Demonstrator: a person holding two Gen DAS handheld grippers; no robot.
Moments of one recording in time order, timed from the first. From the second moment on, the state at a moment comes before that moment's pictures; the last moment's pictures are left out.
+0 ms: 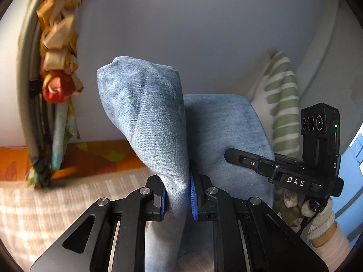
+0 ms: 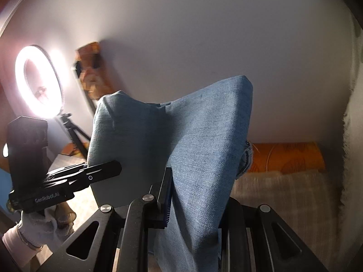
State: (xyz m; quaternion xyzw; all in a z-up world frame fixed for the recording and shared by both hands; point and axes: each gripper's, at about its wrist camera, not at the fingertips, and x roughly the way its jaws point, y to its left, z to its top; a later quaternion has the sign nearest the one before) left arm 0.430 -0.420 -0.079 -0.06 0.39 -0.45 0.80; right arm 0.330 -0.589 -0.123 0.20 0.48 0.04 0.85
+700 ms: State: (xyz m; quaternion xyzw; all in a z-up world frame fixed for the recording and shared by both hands) left arm 0.431 -0.432 -0.104 0.05 0.38 -0.36 0.85; right arm 0.367 -0.612 -0.193 0.09 0.54 -0.11 0.83
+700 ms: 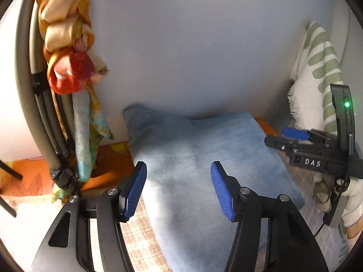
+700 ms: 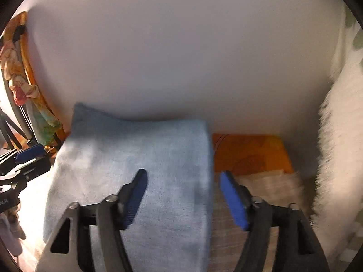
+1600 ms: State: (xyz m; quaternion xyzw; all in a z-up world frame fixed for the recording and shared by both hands) left arm 0.296 -0.334 -0.001 0.04 0.33 -0.38 0.86; right arm 0.226 -0.548 -0.037 0.12 0.46 -0.11 0.87
